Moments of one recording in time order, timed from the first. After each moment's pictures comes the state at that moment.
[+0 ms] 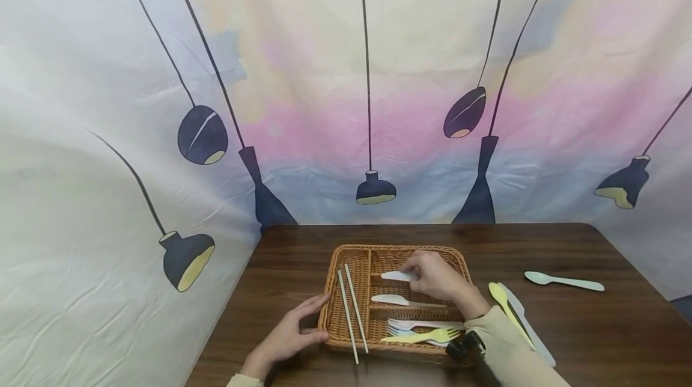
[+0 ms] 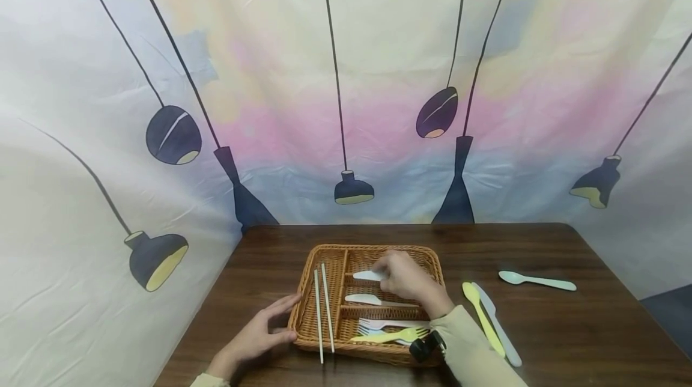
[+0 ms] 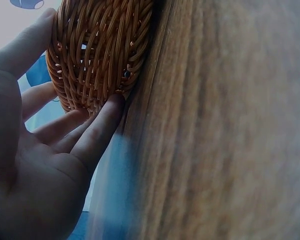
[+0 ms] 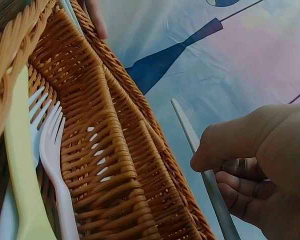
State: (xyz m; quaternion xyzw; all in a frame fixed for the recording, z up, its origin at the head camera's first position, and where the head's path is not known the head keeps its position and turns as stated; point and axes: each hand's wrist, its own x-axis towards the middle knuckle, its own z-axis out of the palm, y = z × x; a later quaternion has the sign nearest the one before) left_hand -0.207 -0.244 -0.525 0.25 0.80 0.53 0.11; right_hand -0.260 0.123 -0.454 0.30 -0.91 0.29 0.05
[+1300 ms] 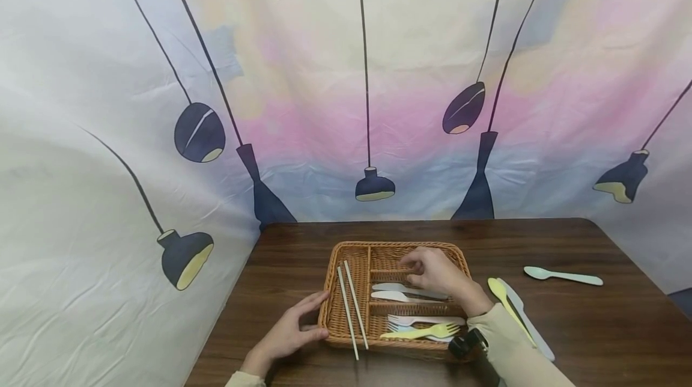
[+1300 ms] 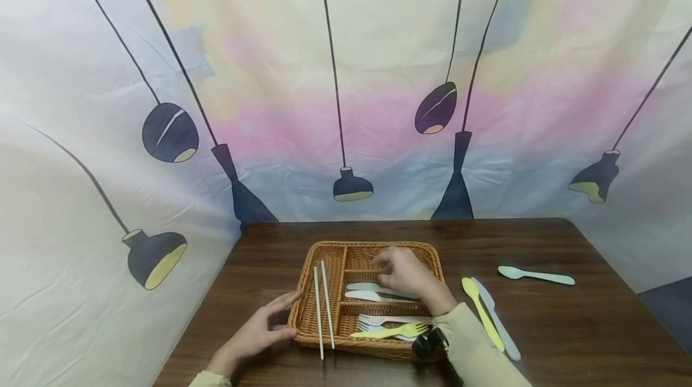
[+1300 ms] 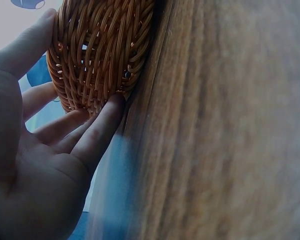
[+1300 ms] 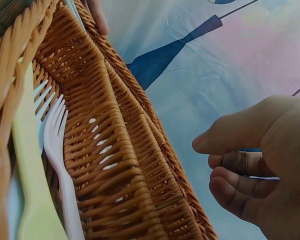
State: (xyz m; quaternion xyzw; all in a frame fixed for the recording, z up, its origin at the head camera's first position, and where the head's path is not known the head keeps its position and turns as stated) left_hand -0.208 -0.245 -0.526 0.25 0.79 0.54 0.11; right_hand -0.258 0.125 -0.453 0.27 -0.91 0.31 0.05
